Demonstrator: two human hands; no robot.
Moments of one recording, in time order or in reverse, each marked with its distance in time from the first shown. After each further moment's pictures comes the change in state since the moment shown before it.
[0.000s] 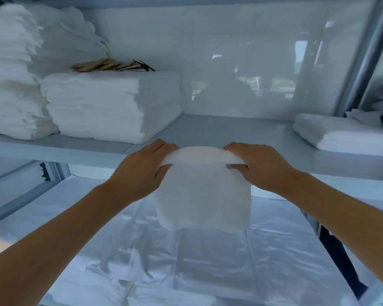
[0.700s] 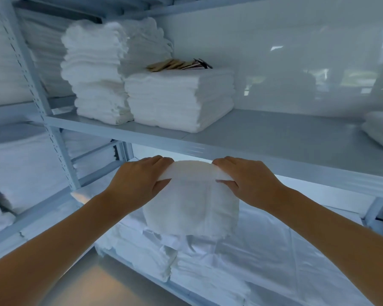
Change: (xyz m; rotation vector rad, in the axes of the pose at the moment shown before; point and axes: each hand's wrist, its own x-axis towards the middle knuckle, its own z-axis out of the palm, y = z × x) left_hand -0.129 0.015 -0.109 0.414 -0.013 -0.109; right_hand -0.017 -0.135 0.022 0.153 0.111 -0.372
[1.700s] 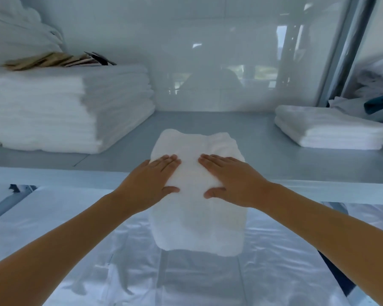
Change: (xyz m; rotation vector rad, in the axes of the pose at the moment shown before) left_hand 0.199 0.112 0.196 -0.190 -0.364 0.236; right_hand -0.054 0.215 0.013 -0.119 -0.293 0.293
